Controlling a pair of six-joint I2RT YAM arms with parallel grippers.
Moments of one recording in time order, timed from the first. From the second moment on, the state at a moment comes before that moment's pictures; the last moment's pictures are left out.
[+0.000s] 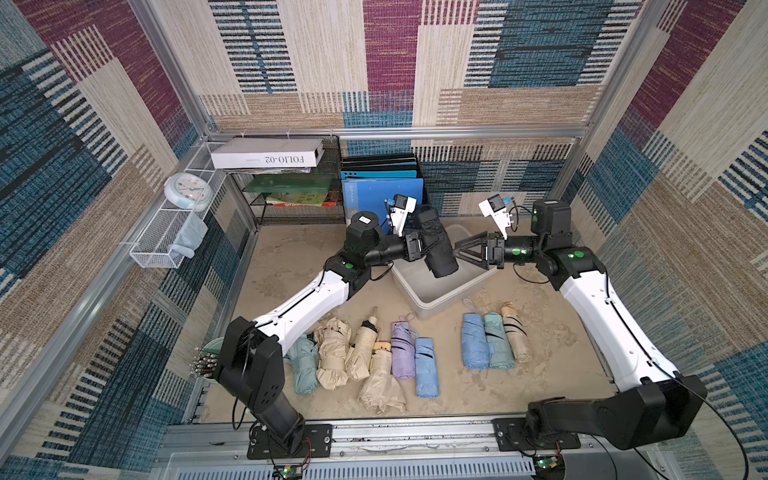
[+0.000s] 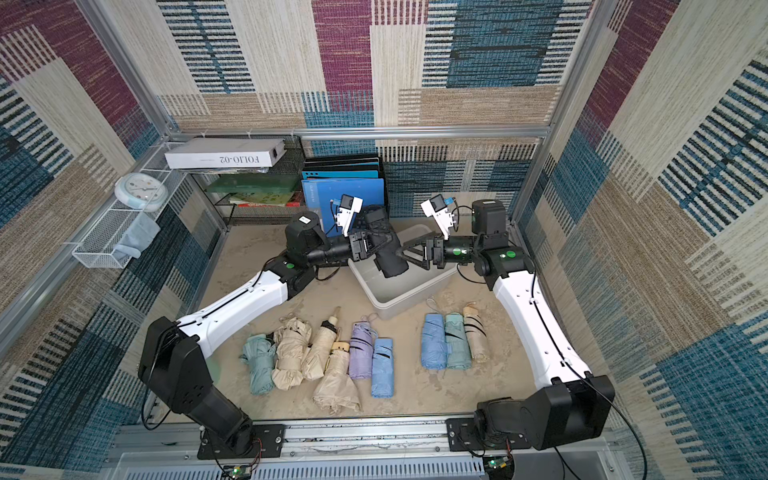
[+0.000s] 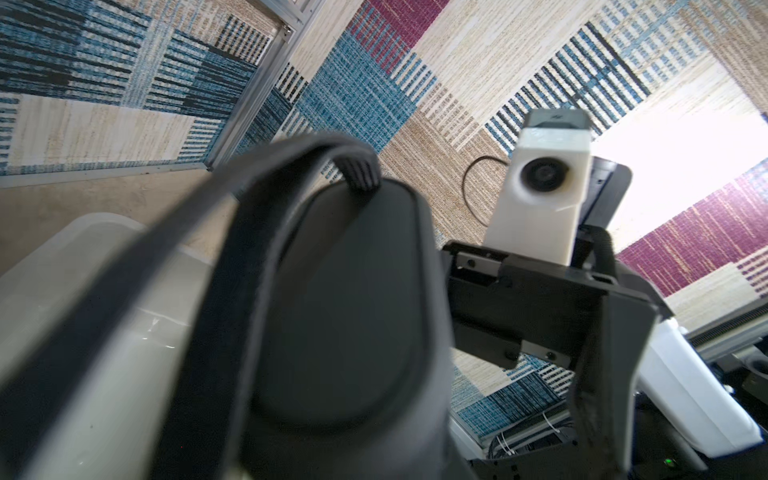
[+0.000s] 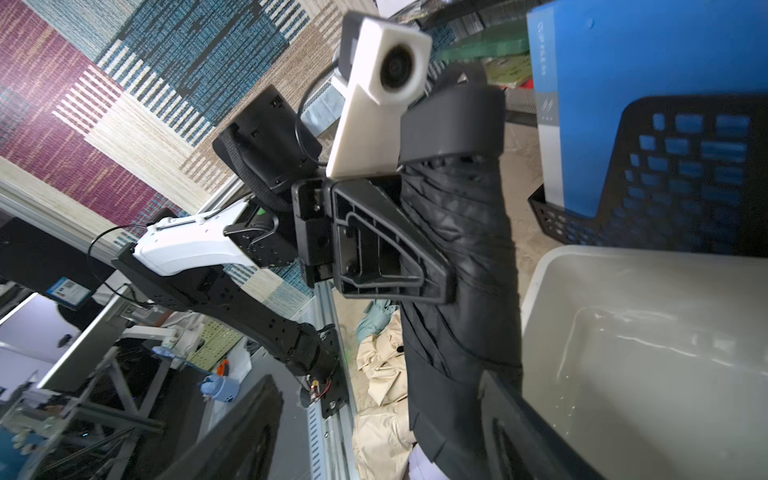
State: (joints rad) left arm -0.57 1.65 1.37 0.28 0.74 -0.69; right arm 0.19 1.34 1.35 -0.49 -1.18 0.23
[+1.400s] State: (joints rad) left arm -0.61 1.61 1.38 0.30 0.92 -0.70; right arm 0.30 1.31 1.23 -0.36 -1.24 0.28
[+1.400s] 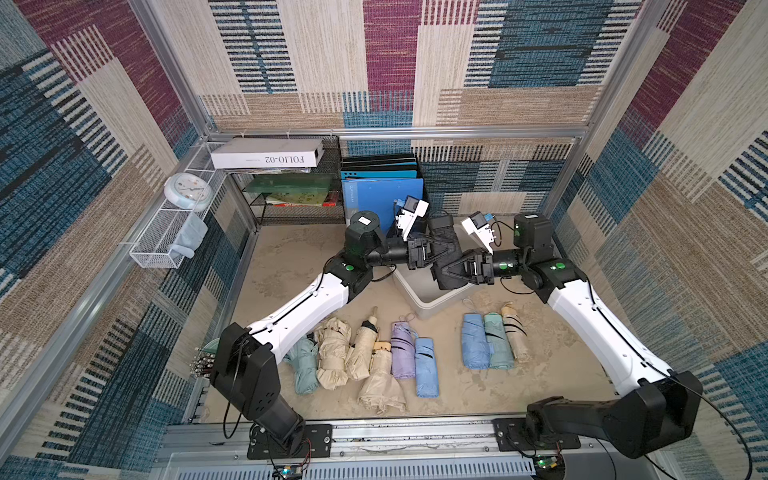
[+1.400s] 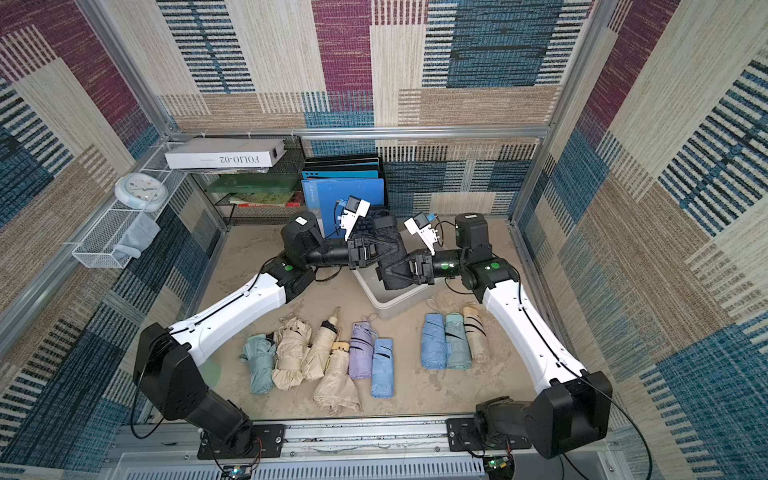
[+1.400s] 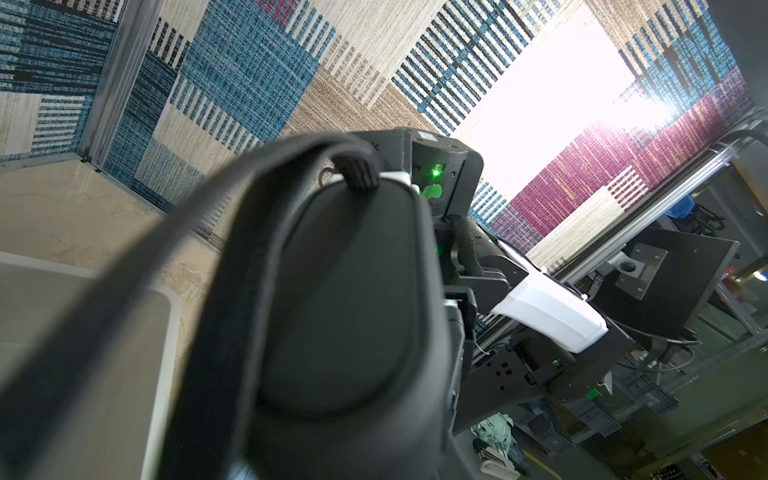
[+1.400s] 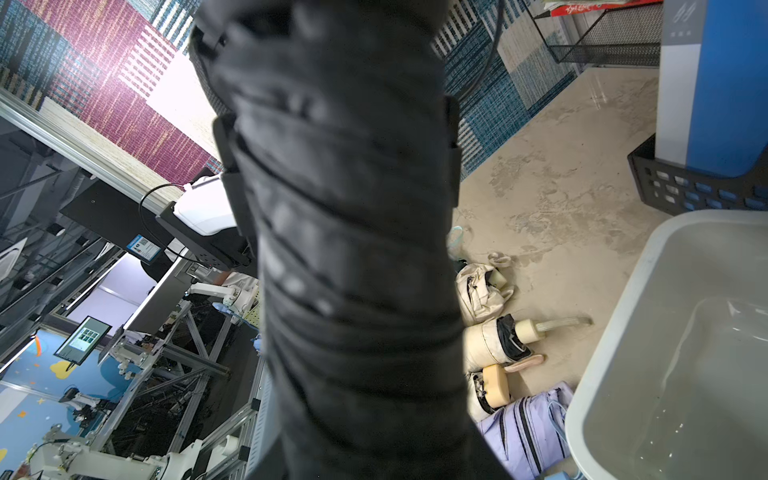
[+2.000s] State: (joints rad) left arm -0.61 1.42 1.14 0.22 0.66 -0.68; right arm 0.29 1.33 1.26 -0.42 -1.01 0.31
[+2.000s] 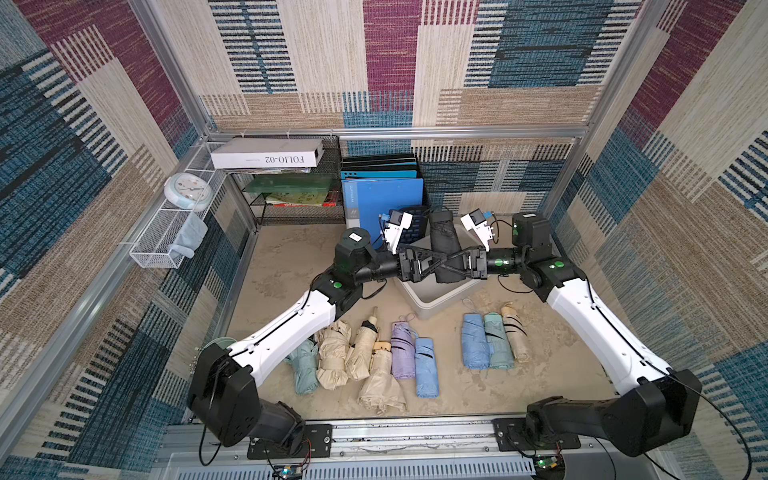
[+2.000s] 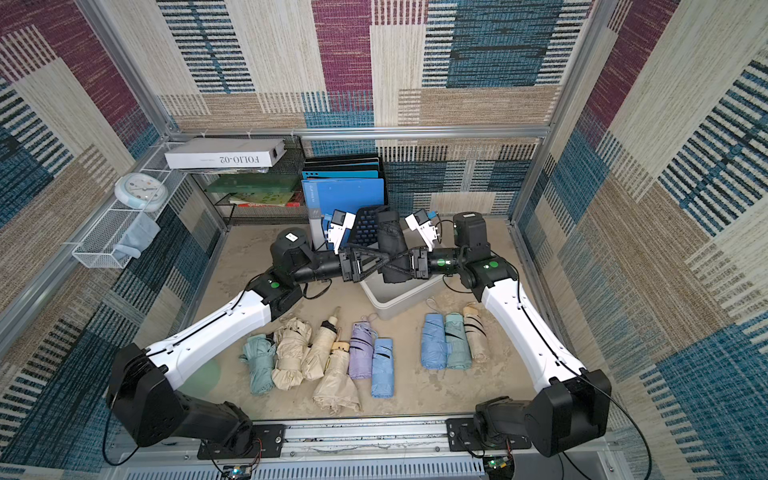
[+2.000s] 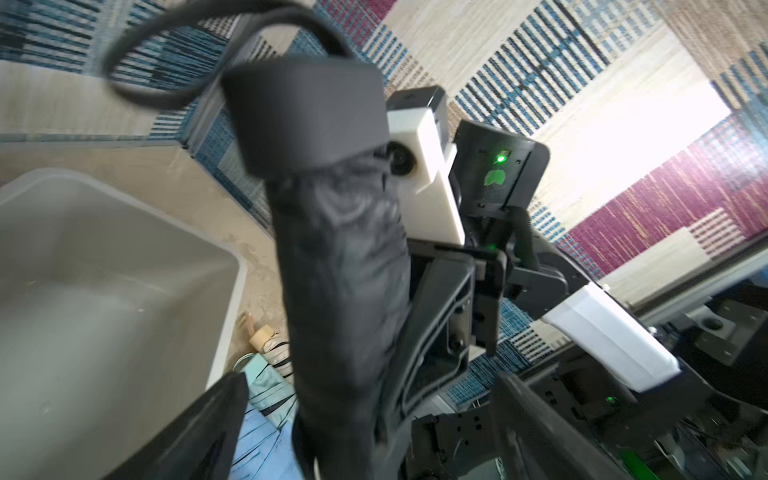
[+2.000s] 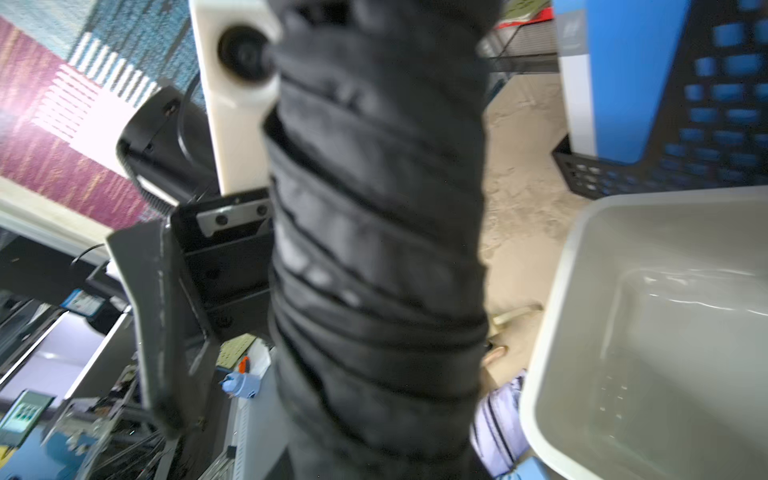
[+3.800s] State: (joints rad) left arm -0.61 1.72 1.33 -0.49 0.21 -1.01; right arm 0.44 1.65 1.31 -0.70 -0.53 0.13
